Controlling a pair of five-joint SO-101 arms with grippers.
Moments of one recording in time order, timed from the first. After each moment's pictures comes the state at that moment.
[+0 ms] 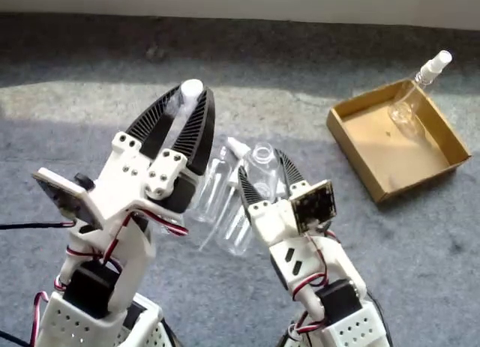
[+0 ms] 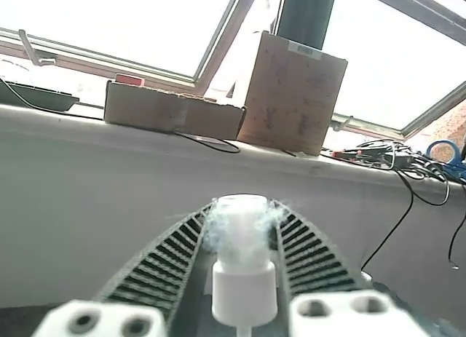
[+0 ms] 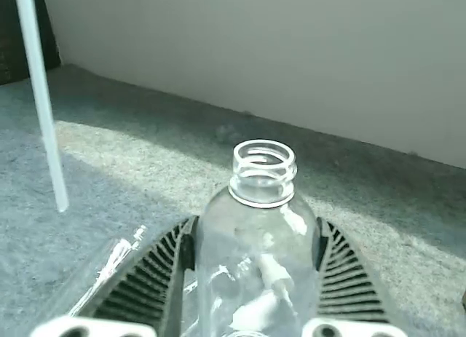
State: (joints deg) left arm 21.2 -79.3 56.4 12.7 17.4; right arm -29.7 -99.0 88.2 24.0 2.2
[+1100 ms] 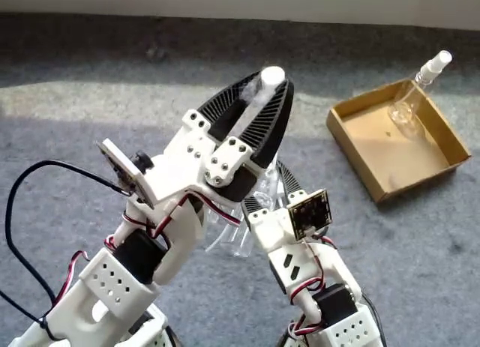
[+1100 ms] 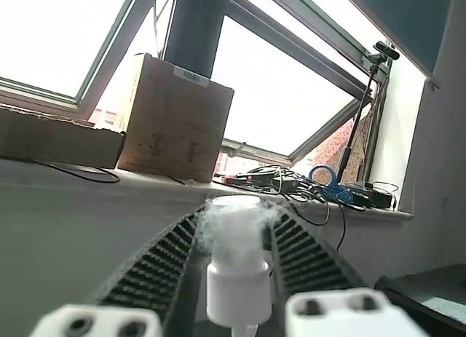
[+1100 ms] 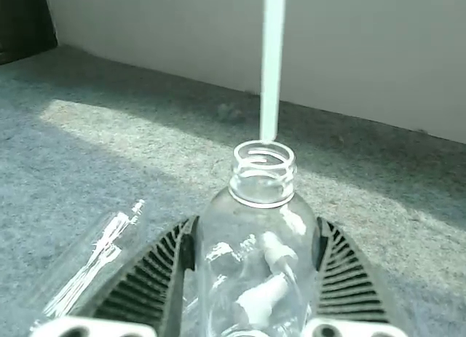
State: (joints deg) left arm 35.1 -58.1 50.7 -10.2 18.5; right arm -29.7 -104.7 95.1 25.6 2.2
